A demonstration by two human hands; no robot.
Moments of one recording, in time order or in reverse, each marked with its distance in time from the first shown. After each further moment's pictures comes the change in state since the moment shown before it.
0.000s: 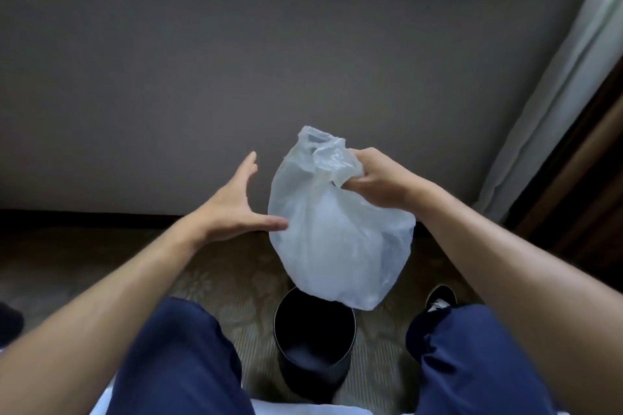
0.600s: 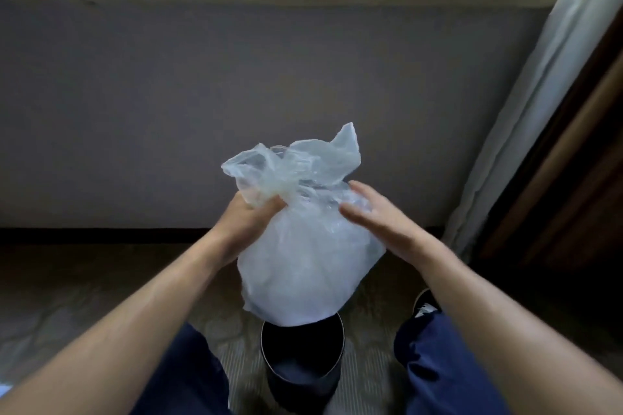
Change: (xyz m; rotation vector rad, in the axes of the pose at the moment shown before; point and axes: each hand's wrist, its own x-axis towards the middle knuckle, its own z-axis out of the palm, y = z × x) left_hand -0.002 0.045 0.044 -0.464 0.090 0.113; right_hand -0.045 0.043 0.019 0.436 0.057 0.131
